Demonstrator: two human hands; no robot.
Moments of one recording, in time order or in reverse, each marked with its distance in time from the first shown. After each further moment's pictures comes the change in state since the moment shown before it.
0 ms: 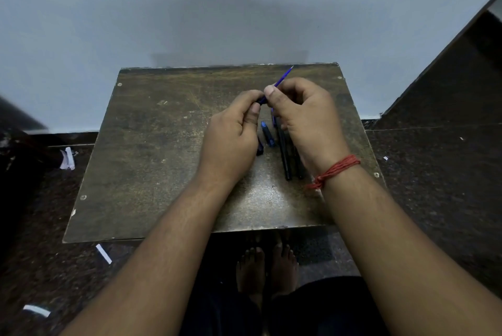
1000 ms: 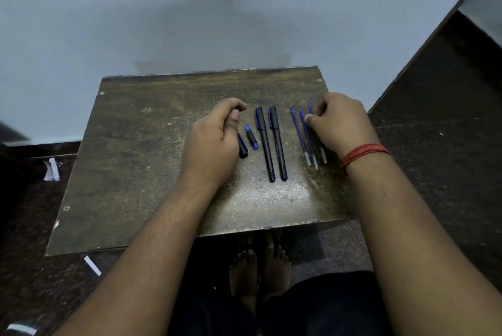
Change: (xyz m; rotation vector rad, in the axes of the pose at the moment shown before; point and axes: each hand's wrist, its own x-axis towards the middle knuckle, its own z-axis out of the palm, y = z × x) left_hand -0.003 -0.001 -0.003 0.051 -0.046 -0.038; right_hand 0.024 0.019 -0.079 -0.904 0.021 0.201
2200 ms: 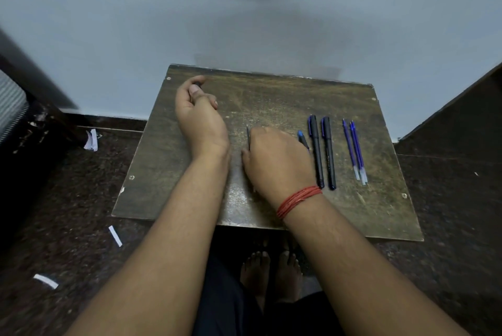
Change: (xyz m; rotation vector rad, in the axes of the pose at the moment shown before) left_hand 0.035 -0.047 -0.051 -0.792 0.755 -0.500; right_hand -0.096 -0.135 0.082 -0.253 0.026 -0.568
